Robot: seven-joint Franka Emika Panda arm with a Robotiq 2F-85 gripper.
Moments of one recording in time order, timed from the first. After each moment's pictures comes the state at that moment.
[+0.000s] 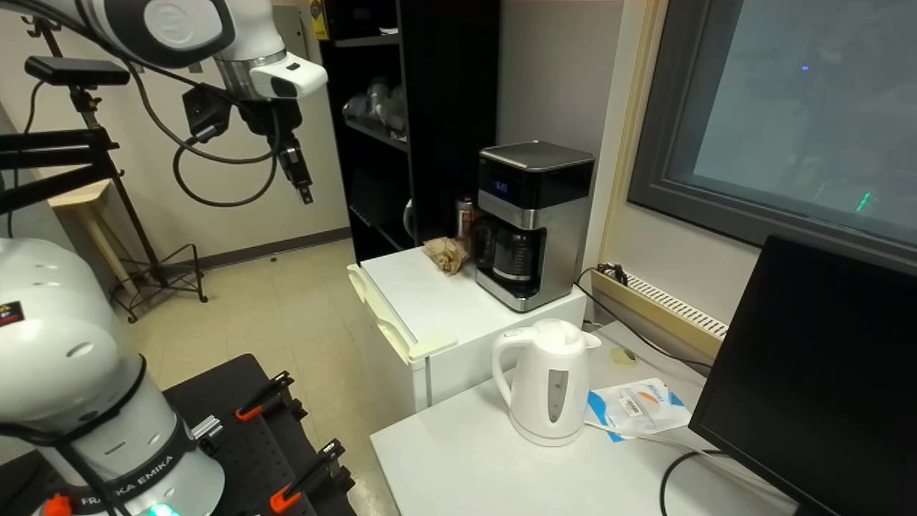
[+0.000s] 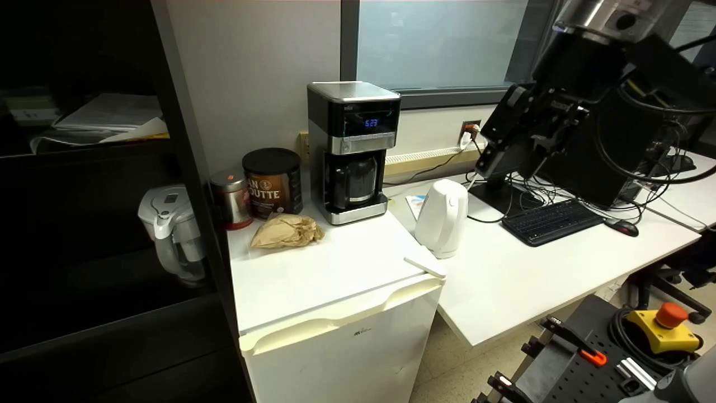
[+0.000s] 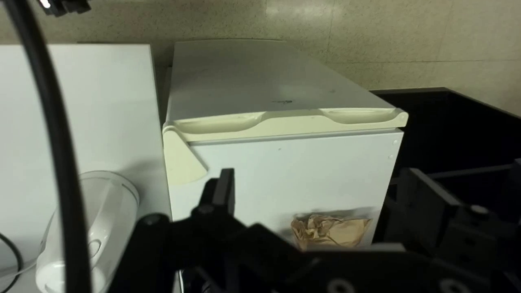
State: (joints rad) arm 0.09 -0.87 0.19 -2.66 0.27 2.02 0.33
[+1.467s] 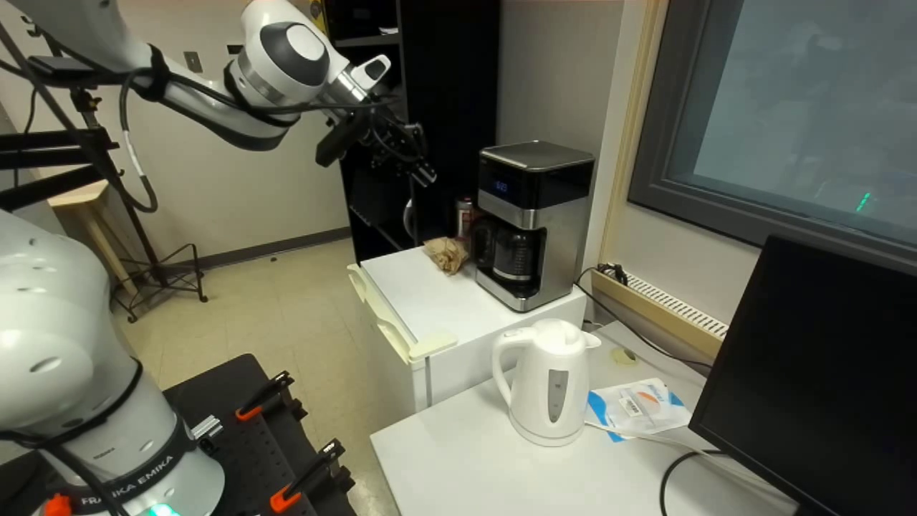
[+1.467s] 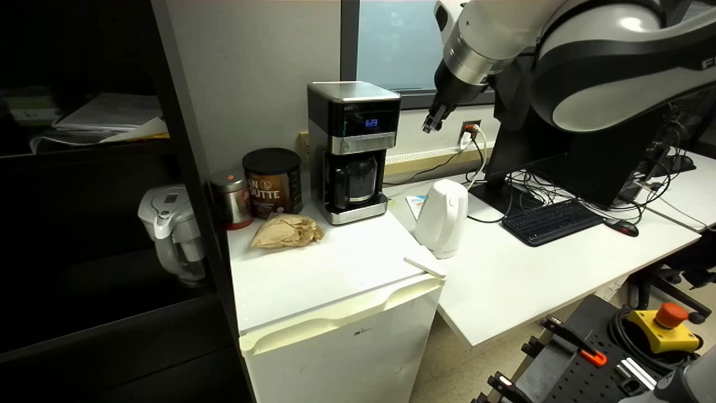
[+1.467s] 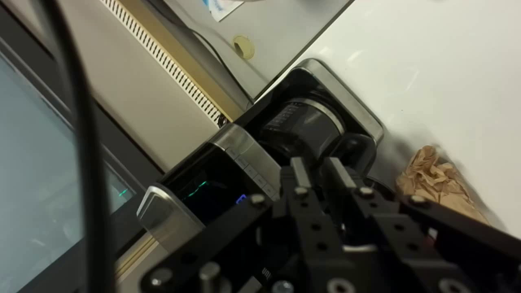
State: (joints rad) arm -0.08 -0.41 0.28 -2.50 -0.72 2.59 0.19
